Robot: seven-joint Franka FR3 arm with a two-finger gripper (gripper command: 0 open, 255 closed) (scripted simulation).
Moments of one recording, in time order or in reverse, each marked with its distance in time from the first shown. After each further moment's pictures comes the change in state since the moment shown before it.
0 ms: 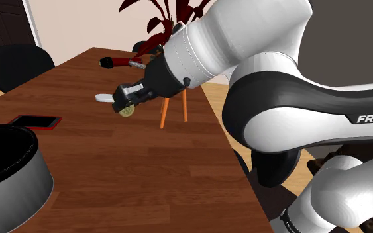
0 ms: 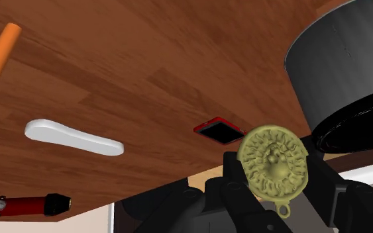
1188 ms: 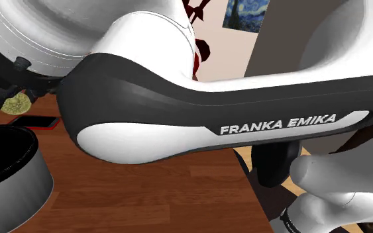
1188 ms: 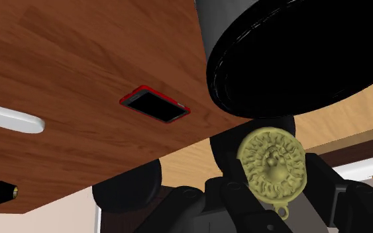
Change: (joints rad) arm -1.162 0.159 1.214 0.658 -0.247 -0.156 0.296
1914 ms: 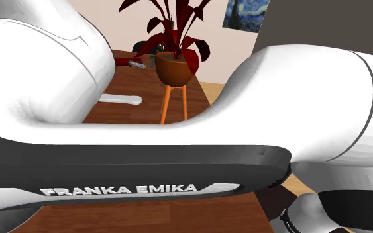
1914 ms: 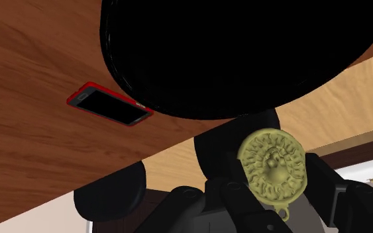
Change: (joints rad) arm -0.410 -0.340 0.267 0.496 0.264 -0.161 -0.069
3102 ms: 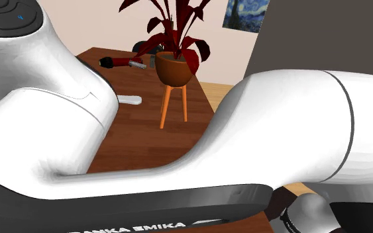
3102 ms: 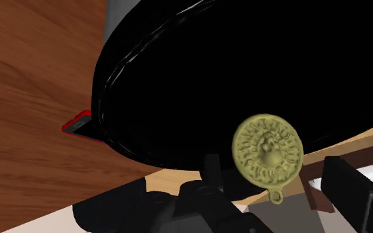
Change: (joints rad) arm 0.053 -0.002 -0.006 -0.157 -0.005 0.137 0.017
